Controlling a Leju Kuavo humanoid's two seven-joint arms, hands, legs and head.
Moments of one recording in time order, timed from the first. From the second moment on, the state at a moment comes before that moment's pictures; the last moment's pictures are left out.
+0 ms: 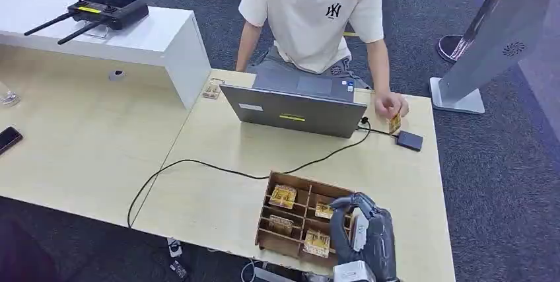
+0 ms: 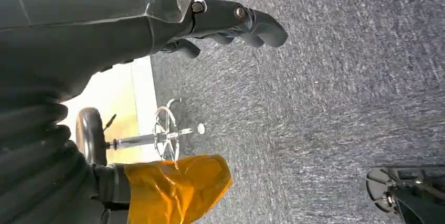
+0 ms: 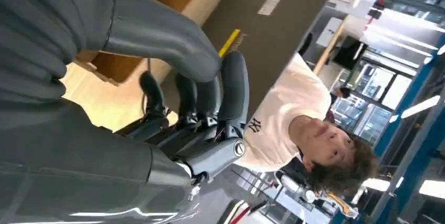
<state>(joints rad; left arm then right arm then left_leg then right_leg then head) -0.04 -0.09 0.93 -0.21 -1.37 0.01 0.14 0.10 -0.04 0.66 -1.62 0.57 -0.56 -0.20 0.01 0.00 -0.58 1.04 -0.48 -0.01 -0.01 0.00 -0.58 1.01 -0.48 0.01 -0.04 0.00</state>
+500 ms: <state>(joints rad) -0.04 -0.09 0.93 -0.21 -1.39 0.01 0.14 0.04 -0.07 0.76 -1.46 0.93 -0.68 -0.06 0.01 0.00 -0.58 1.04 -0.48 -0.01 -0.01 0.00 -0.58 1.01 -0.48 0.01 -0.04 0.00</state>
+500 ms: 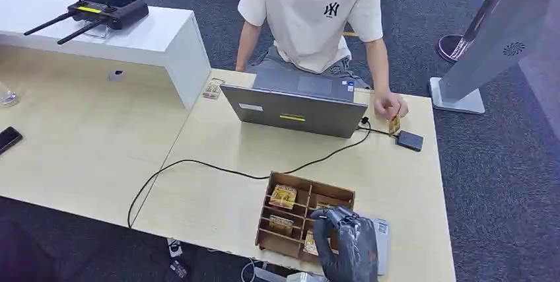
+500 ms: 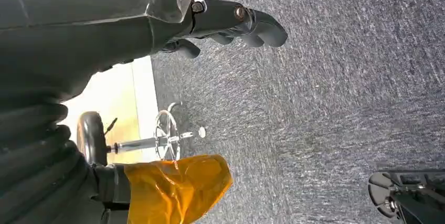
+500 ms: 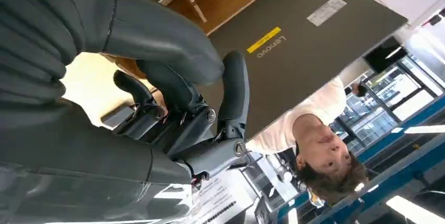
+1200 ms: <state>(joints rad) -0.04 -0.09 0.93 -0.21 -1.40 0.01 0.13 0.03 -0.11 0.77 -1.42 1.04 -0.69 0.06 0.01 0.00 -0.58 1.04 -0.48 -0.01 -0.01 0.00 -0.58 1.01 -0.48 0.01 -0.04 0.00</state>
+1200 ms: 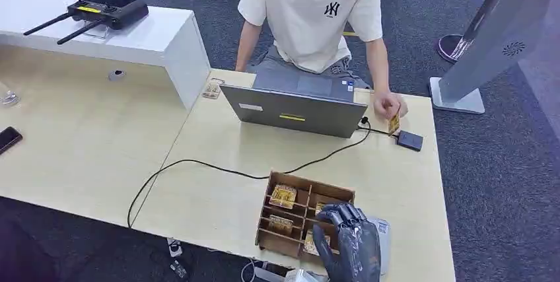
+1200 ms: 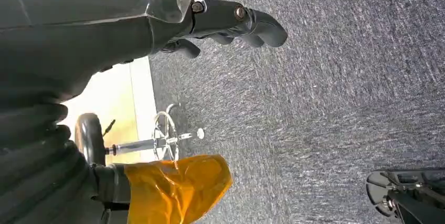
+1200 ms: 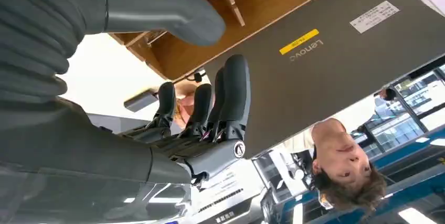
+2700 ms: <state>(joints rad) -0.04 -0.08 0.93 -0.21 -1.42 0.00 0.13 0.01 -0.07 0.72 -1.34 1.17 -0.69 0.12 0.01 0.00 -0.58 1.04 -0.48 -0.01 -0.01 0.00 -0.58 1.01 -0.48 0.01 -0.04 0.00</state>
